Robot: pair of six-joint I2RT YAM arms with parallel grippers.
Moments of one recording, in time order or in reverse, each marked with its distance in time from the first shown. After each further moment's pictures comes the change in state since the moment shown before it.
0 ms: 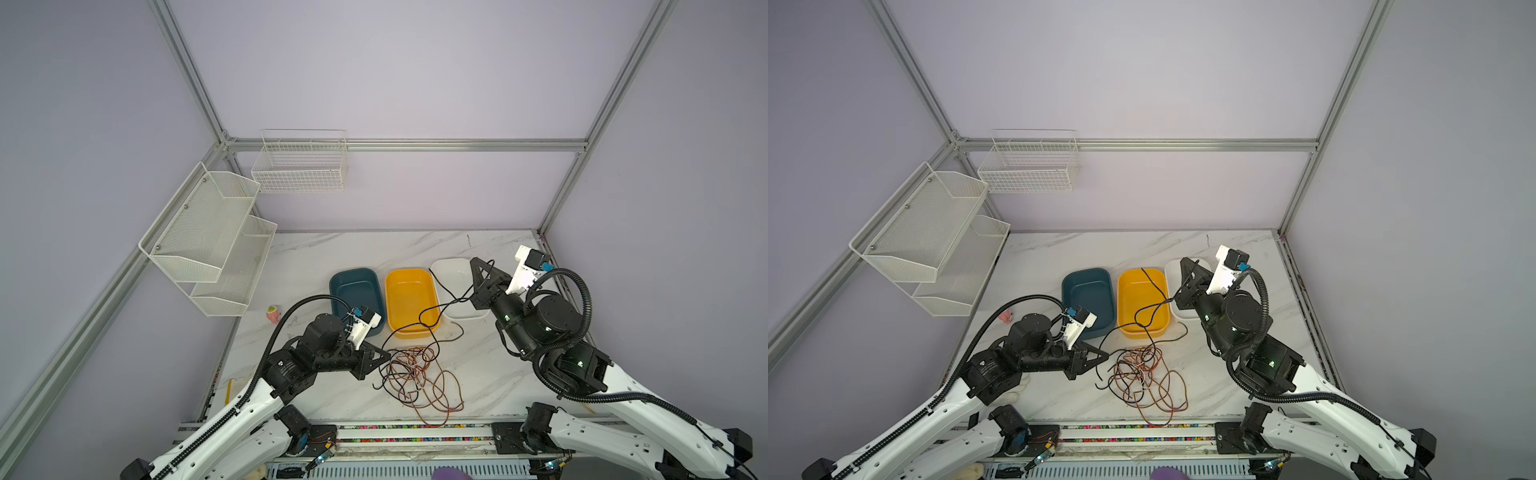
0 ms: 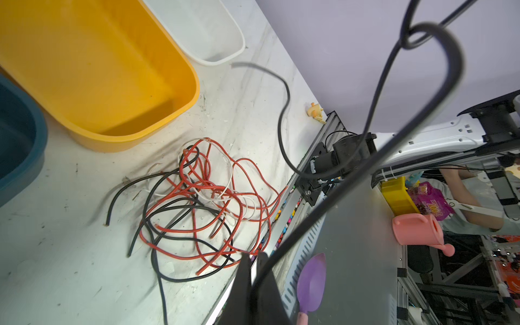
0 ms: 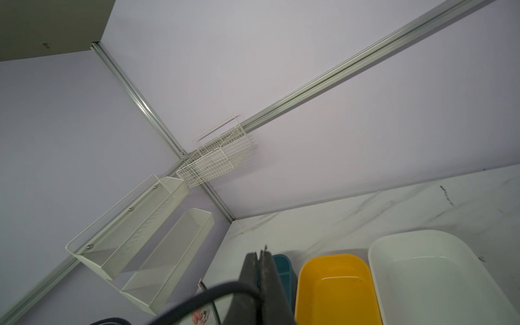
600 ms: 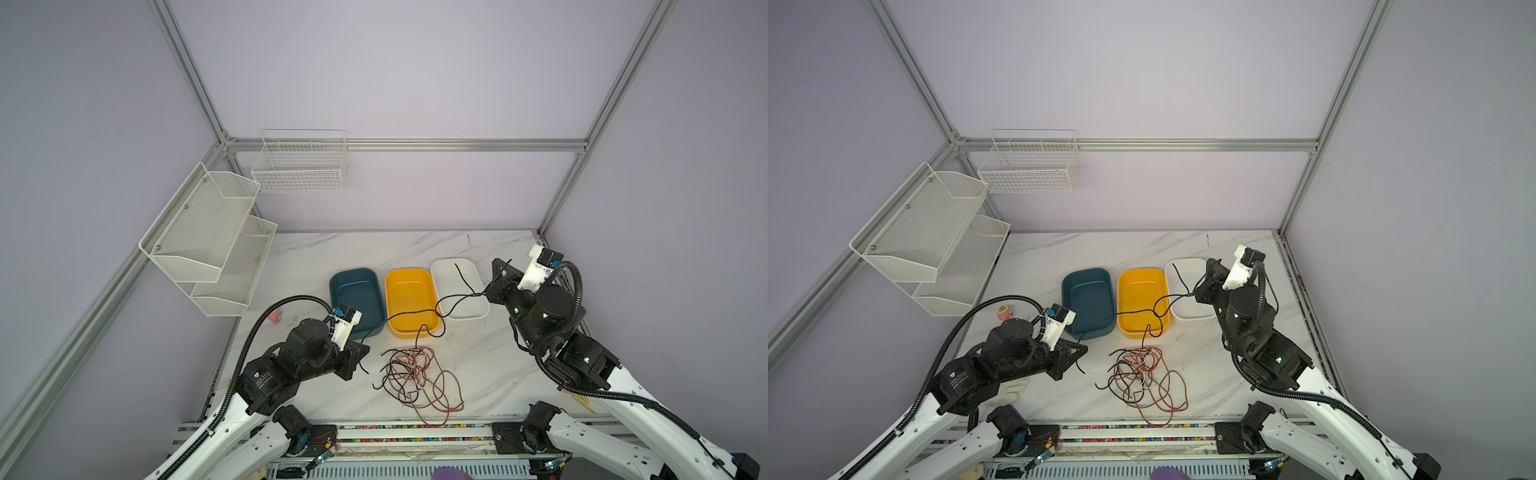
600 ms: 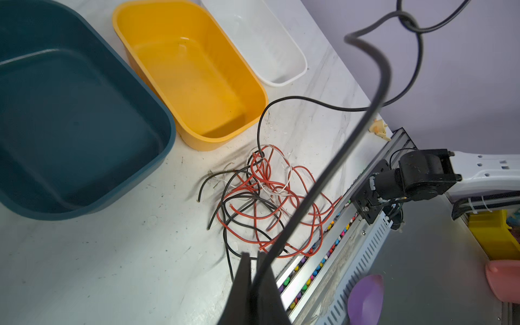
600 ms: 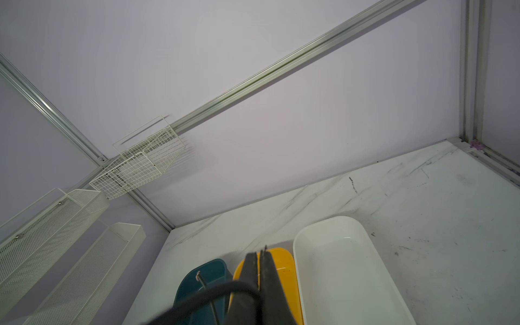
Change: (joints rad) left arm 0.000 -0.140 0.100 -0.228 -0.299 0.058; right arm -0.188 -0.018 -0.008 -0.172 0.019 0.009
